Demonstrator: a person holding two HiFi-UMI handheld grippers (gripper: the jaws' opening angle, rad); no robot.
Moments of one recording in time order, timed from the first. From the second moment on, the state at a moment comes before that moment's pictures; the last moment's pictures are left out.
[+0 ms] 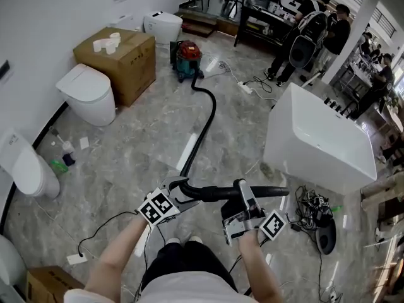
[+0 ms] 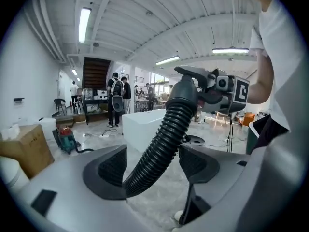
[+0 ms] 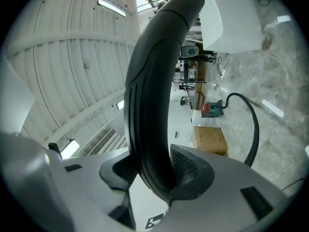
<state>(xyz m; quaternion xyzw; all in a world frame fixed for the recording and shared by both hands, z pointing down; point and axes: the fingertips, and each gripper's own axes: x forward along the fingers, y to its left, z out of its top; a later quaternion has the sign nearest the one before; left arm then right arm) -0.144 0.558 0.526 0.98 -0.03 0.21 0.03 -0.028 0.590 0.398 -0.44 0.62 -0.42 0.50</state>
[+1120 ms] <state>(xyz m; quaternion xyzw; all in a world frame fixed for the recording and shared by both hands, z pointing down) -0.174 0.646 0.603 0.89 0.20 0.41 -0.03 -0.028 0.651 0.460 -0.42 0.52 -0.53 0.53</state>
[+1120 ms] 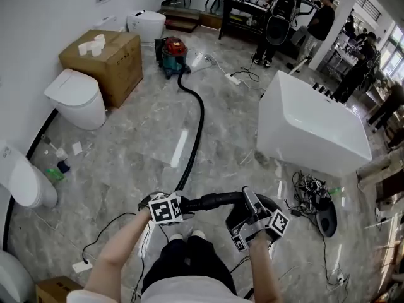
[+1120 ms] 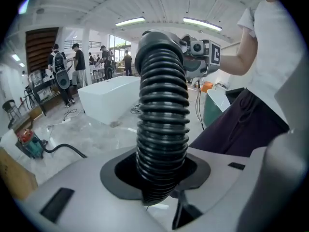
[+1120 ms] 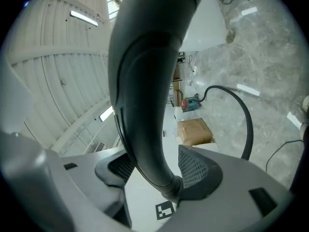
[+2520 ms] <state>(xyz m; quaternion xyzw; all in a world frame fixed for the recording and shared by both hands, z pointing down) -0.050 0.781 0.653 0.85 0.13 0.50 -0.08 -0.007 0.846 0.435 -0.30 0.67 -0.50 0.47</state>
